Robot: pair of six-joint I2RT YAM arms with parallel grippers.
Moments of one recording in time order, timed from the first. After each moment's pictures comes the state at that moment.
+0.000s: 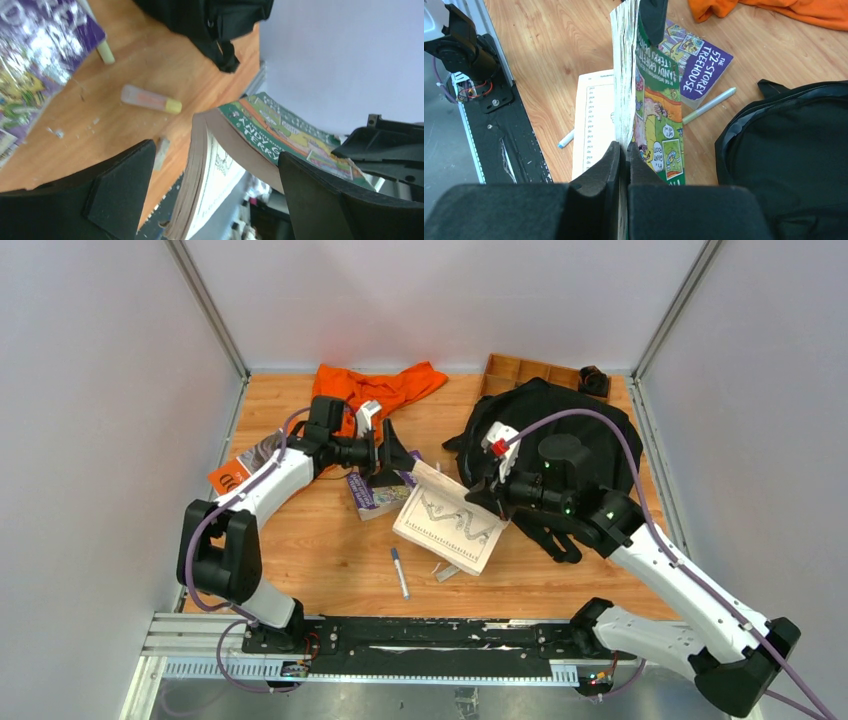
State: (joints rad) left arm -0.27 1.53 1.11 -0.35 0.92 -0.63; right arm 0.71 0.96 1.03 -0.45 -0.38 -0.10
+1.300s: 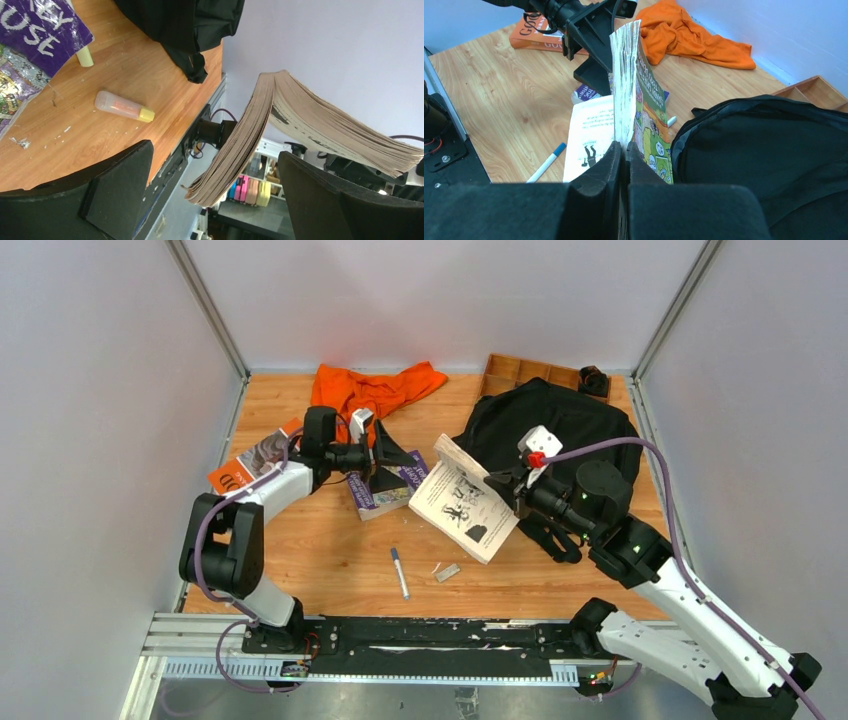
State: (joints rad) left arm -0.22 1.56 0.91 0.06 1.04 -0.98; right arm 0.75 0.74 0.89 -0.27 -0.13 -0.09
